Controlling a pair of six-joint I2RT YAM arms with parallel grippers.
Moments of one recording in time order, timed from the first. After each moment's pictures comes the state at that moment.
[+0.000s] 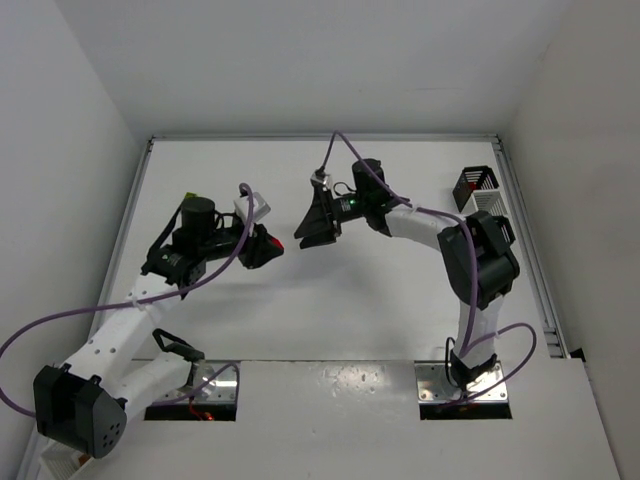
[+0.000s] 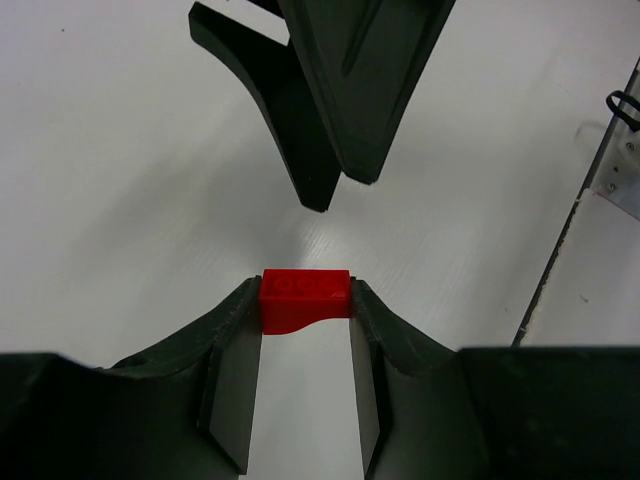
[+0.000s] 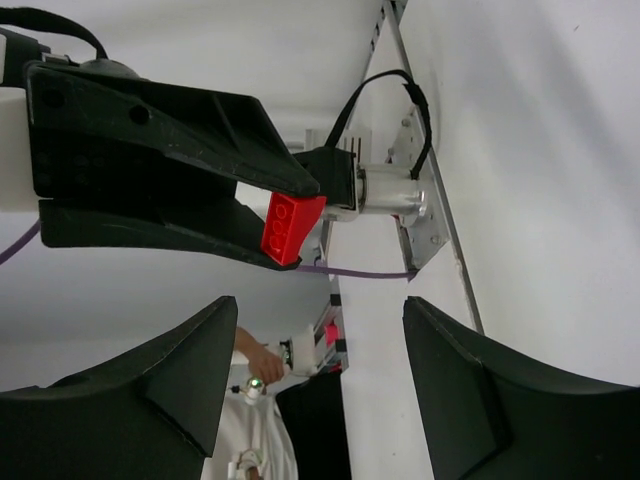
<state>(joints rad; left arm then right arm) -0.32 0.97 0.78 -0.28 0.65 0.15 0.50 1.92 1.18 0.32 -1.24 0.99</state>
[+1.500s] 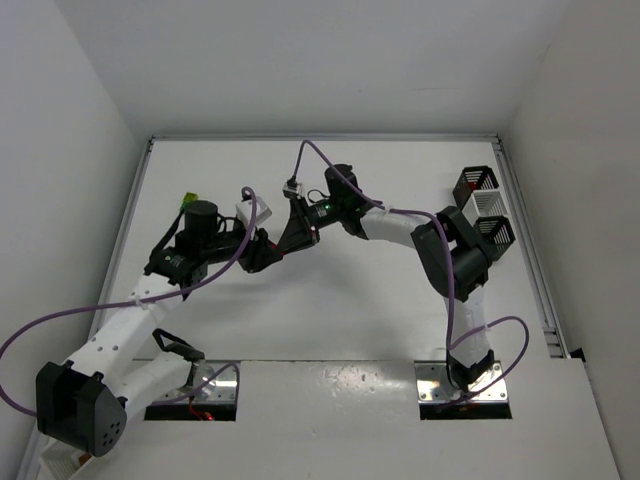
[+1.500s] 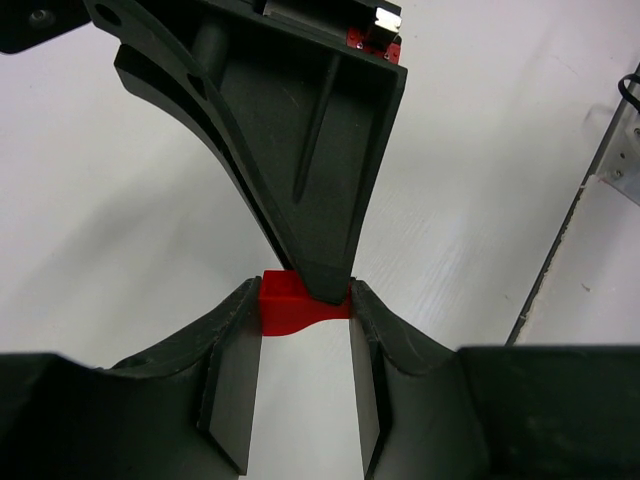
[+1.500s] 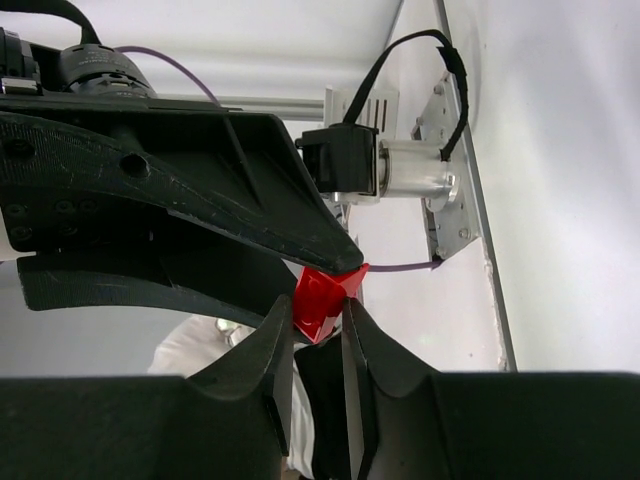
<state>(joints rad) -0.32 0.97 0.75 -0.28 0.64 0.15 0.62 2.07 1.31 0.41 -1.30 1.10</state>
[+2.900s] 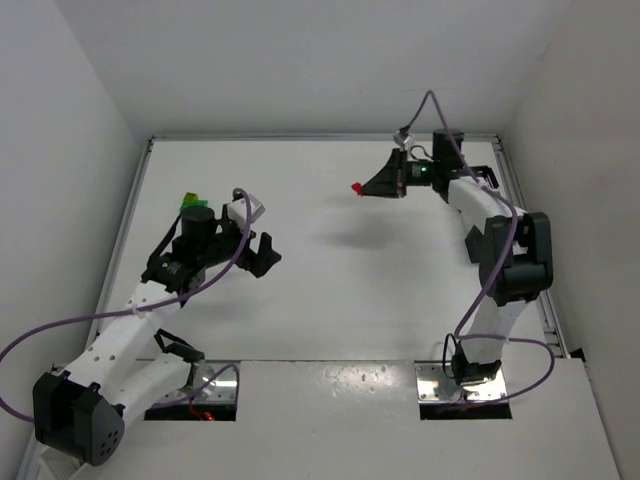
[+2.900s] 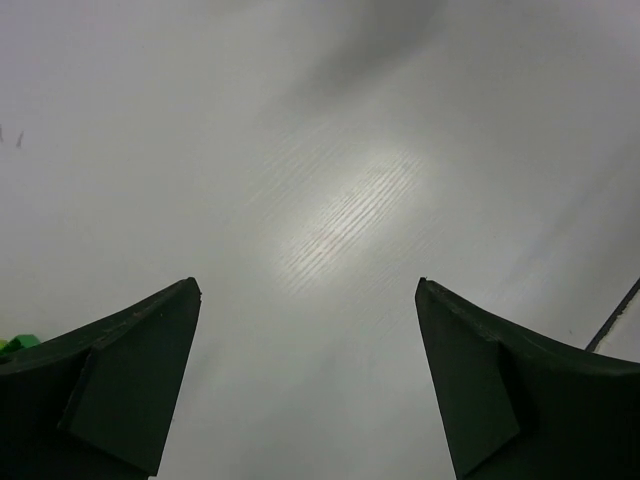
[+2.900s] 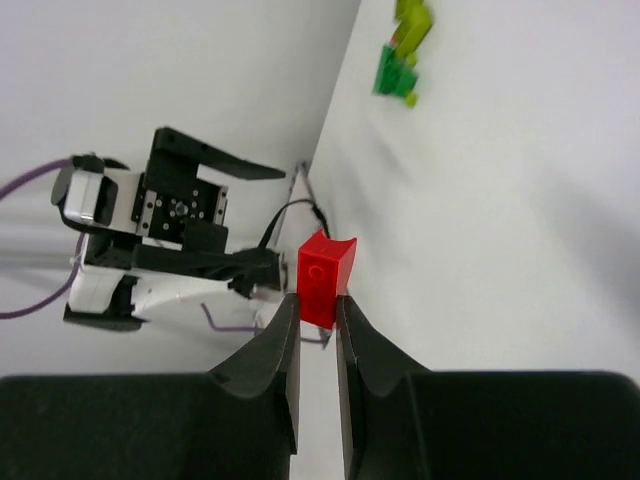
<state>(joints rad) -0.32 0.92 0.71 -0.26 0.44 0.10 0.11 1.86 1.29 -0.02 -1.23 0.65</state>
